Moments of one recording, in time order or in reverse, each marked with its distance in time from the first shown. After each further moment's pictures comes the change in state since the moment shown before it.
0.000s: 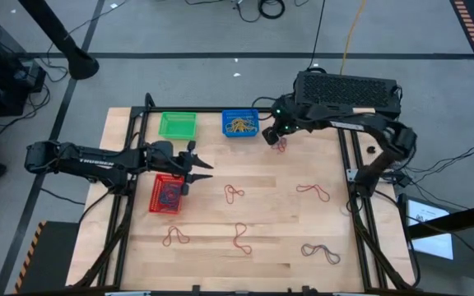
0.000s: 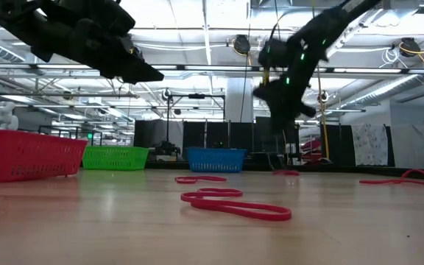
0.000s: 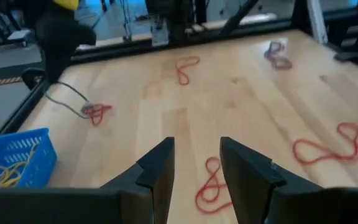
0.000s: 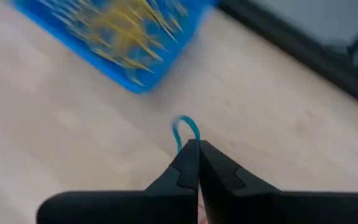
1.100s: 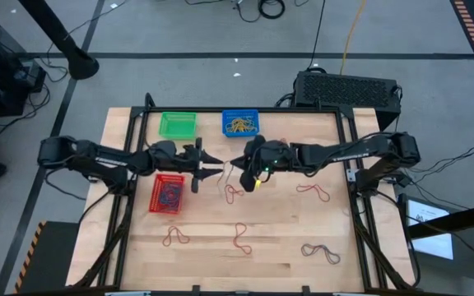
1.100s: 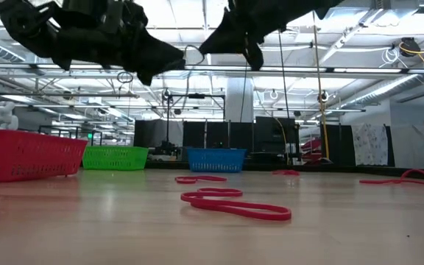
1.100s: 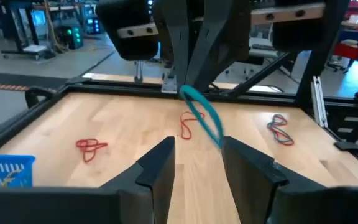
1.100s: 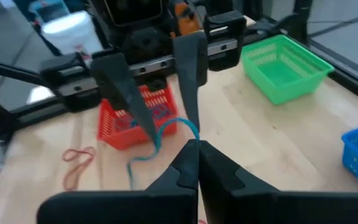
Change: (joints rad) left arm -0.002 0.195 0.000 0.420 -0.021 -0.259; right arm 0.543 -0.036 0.000 0.577 0.057 -0.017
